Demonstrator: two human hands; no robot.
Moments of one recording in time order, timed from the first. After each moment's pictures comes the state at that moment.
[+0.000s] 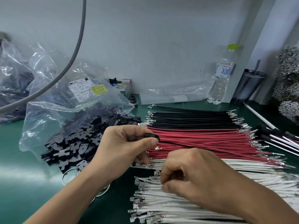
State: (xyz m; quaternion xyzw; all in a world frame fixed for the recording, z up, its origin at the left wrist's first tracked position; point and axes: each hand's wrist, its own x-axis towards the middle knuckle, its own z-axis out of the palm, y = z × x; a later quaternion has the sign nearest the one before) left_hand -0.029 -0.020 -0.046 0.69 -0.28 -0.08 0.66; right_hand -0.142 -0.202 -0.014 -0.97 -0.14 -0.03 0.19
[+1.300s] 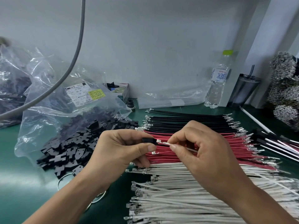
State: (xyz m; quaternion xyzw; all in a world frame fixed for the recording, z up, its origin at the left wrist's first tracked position) left_hand -0.035 -0.023 -0.034 0.65 -0.25 -0.12 0.71; right_hand -0.134 -0.215 -0.019 -0.91 -0.05 -0.30 0.29
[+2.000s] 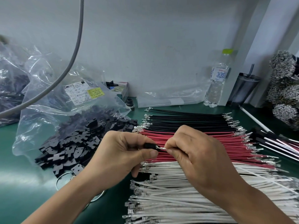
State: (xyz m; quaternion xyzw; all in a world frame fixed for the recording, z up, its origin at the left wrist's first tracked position) left_hand -0.037 -0.019 -0.038 0.71 -0.32 -0.10 0.62; right_hand -0.135 -0.210 -0.020 -0.93 -0.12 -0.32 0.13
